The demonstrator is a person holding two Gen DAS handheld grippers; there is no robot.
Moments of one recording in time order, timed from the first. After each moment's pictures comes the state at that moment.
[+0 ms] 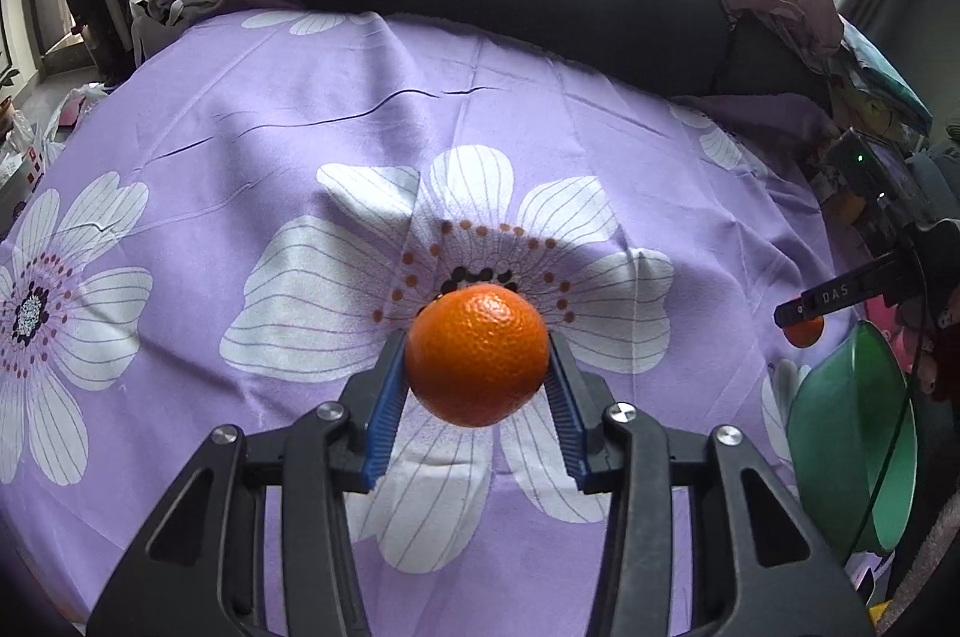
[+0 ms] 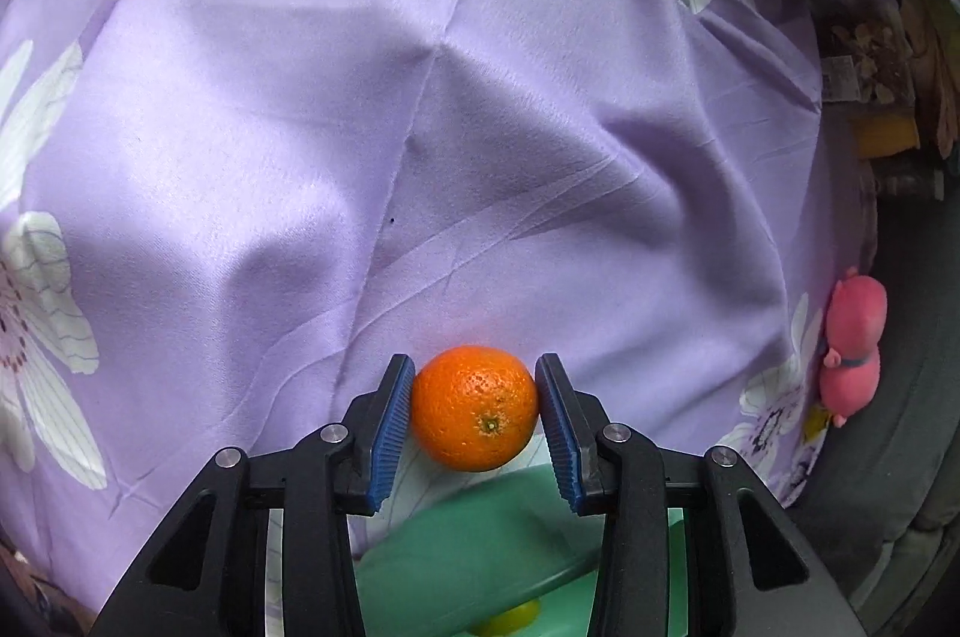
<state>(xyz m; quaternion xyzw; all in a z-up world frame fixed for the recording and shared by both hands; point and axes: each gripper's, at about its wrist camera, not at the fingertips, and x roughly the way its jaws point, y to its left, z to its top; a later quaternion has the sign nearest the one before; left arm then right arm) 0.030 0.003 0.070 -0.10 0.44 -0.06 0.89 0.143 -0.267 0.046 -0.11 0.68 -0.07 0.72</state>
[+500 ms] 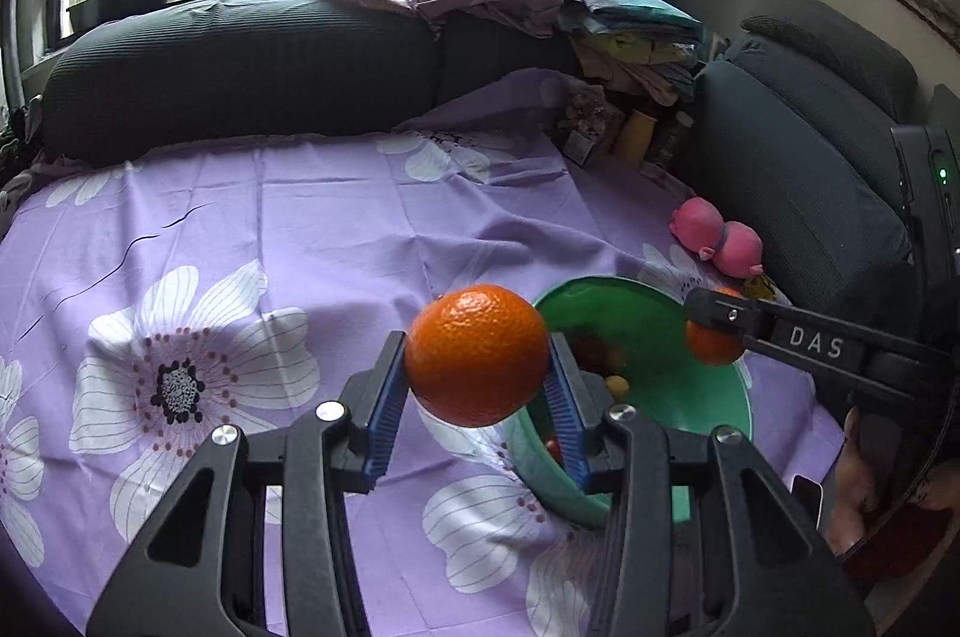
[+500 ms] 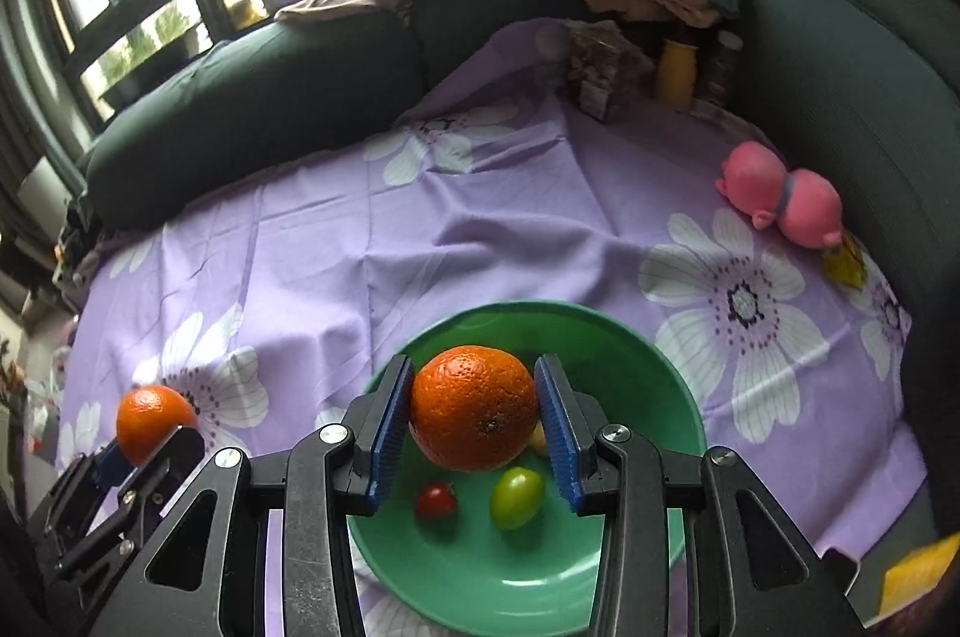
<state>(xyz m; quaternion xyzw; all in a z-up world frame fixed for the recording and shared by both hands) -0.026 -0.144 0.147 -0.02 0.37 -0.28 0.89 -0.068 -0.330 0.157 0.16 0.39 -0.16 0.89</state>
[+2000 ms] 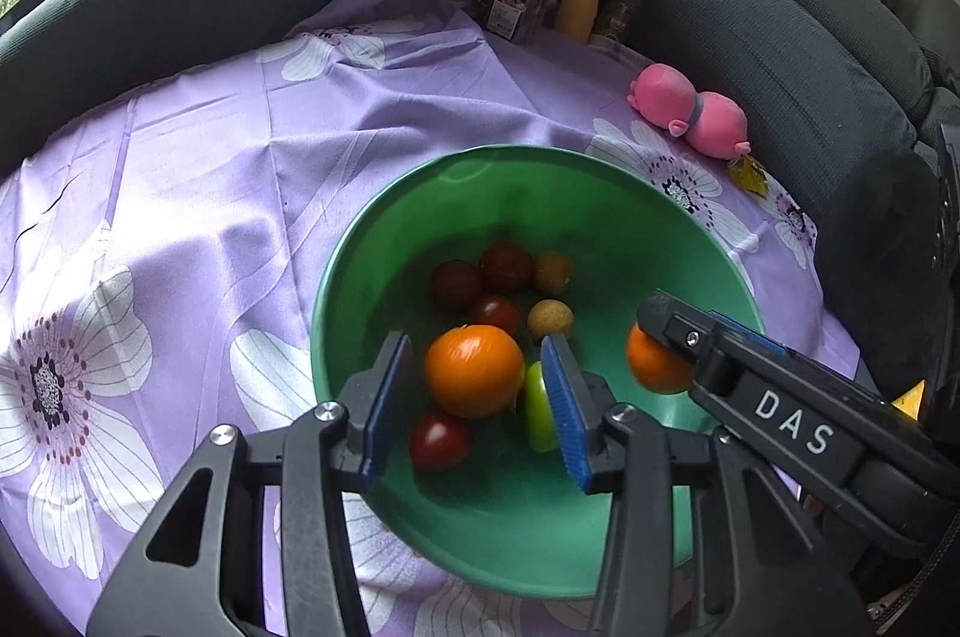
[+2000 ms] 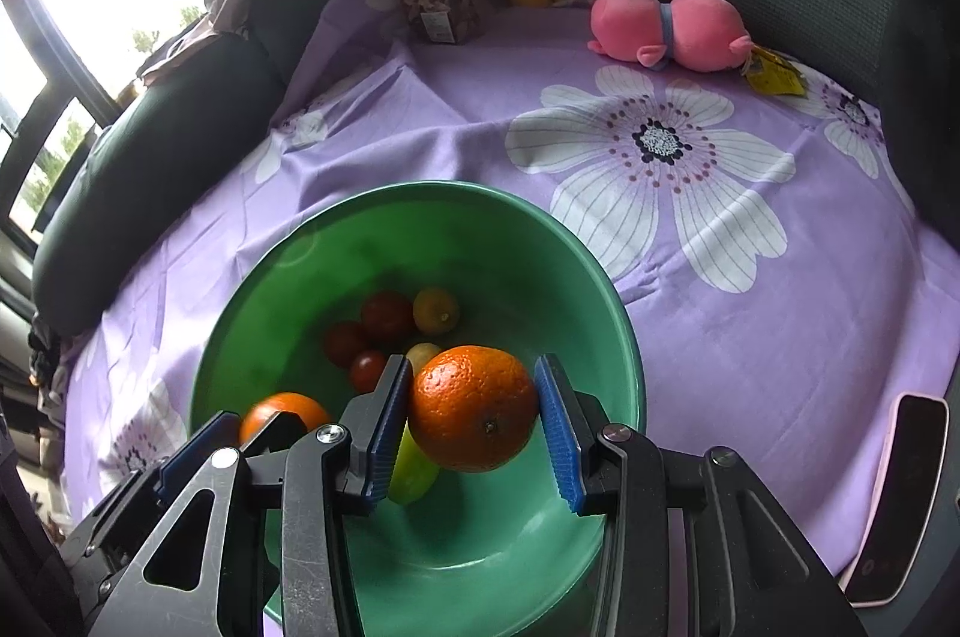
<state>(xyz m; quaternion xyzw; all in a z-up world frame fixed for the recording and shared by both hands) -0.016 -0.241 0.079 0.06 0.45 -0.32 0.83 -0.098 -0.377 0.081 0.26 0.38 -0.22 0.86</state>
